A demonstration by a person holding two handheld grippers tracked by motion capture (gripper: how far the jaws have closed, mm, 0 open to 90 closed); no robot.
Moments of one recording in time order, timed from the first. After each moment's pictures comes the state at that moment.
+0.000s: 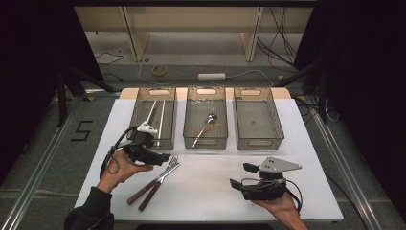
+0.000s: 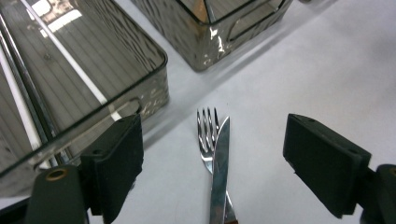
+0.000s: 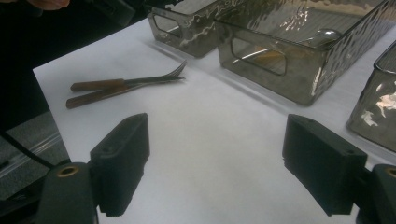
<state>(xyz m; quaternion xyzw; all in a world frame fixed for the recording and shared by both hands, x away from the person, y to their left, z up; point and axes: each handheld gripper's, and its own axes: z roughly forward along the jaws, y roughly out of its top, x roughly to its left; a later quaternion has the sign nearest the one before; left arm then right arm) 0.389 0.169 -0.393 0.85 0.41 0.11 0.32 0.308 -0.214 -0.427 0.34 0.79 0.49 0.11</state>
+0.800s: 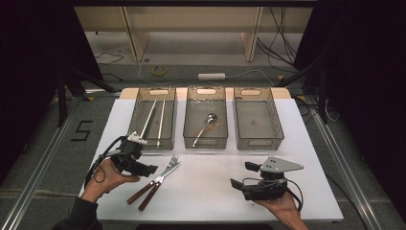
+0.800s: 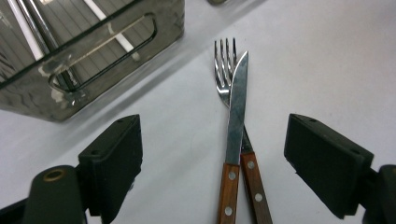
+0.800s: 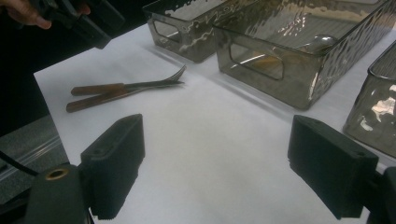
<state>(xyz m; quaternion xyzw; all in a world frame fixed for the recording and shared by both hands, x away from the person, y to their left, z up) 0.371 0.196 -0.405 0.86 0.42 0.09 0.26 0.307 -0.216 -0.426 0.34 0.79 0.50 0.11</state>
